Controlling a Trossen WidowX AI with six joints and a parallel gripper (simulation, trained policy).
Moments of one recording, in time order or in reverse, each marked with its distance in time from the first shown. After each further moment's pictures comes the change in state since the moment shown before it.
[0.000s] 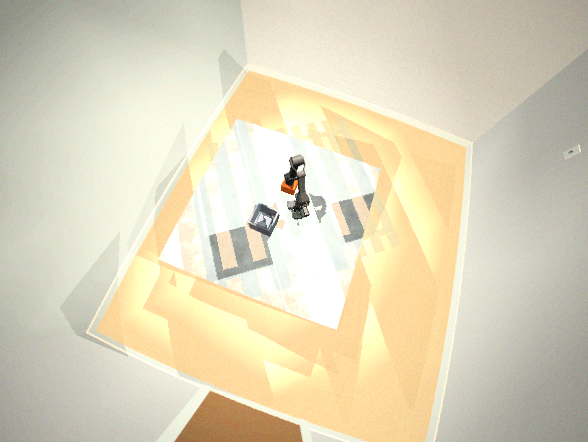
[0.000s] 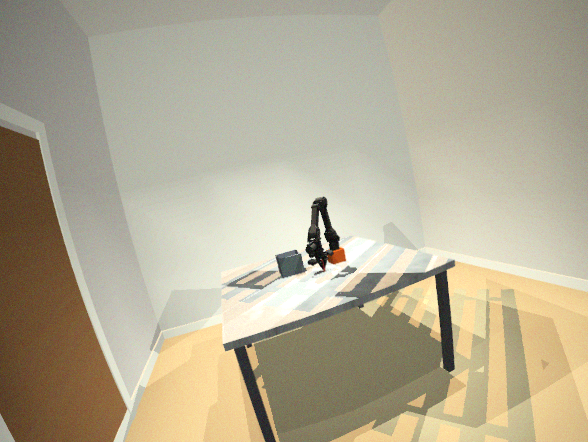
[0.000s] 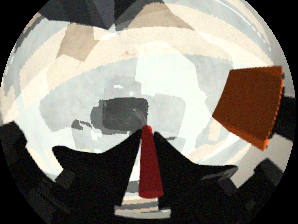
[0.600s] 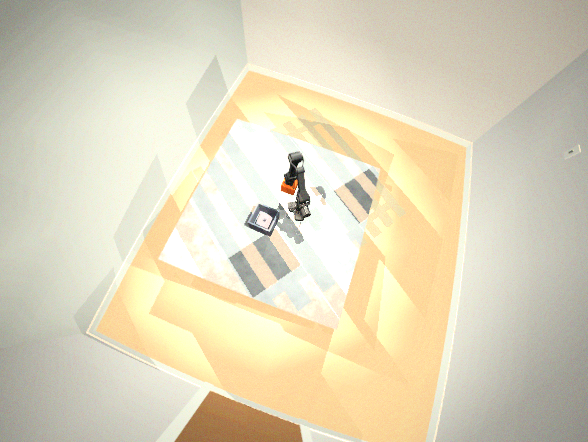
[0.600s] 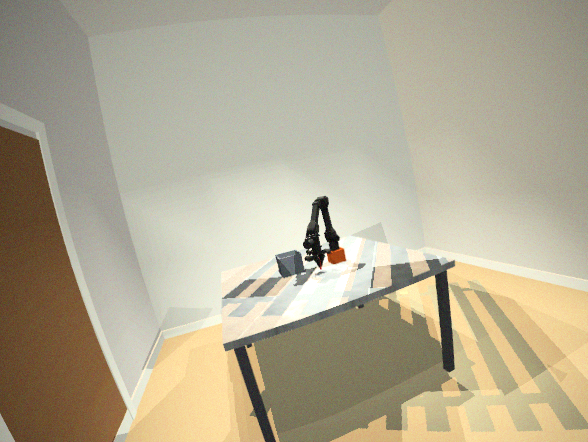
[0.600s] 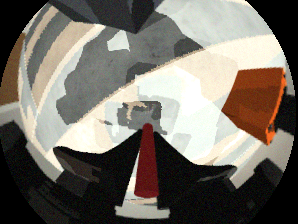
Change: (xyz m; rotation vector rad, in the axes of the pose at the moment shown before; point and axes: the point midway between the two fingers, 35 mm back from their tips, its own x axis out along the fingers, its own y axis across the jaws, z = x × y) arm -0.029 0.024 -0.008 0.009 0.048 0.114
